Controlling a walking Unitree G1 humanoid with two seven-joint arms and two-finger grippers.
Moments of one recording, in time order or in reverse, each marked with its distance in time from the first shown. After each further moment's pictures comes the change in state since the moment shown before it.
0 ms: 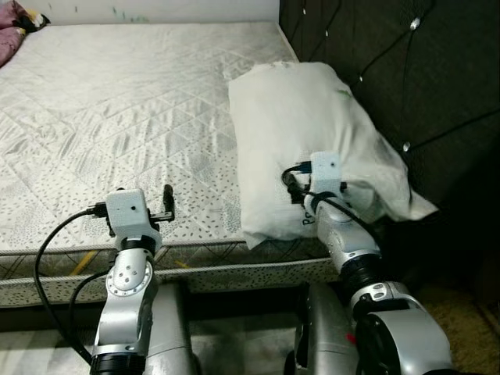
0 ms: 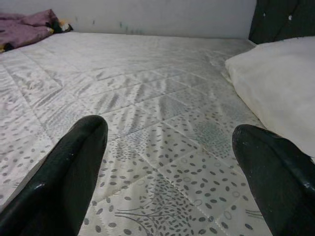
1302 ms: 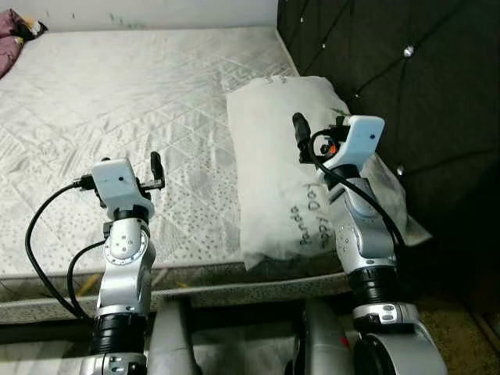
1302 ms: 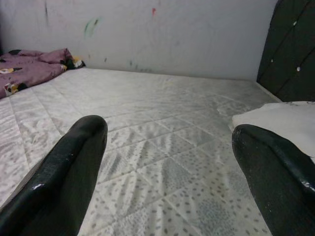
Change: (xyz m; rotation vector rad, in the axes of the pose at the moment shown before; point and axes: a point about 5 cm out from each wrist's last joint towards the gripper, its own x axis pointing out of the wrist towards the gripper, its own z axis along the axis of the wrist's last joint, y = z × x) left arm 0.036 0.004 0.027 -0.040 -0.143 0.061; right arm -0.037 -0.001 0.067 0.185 -0.520 0.142
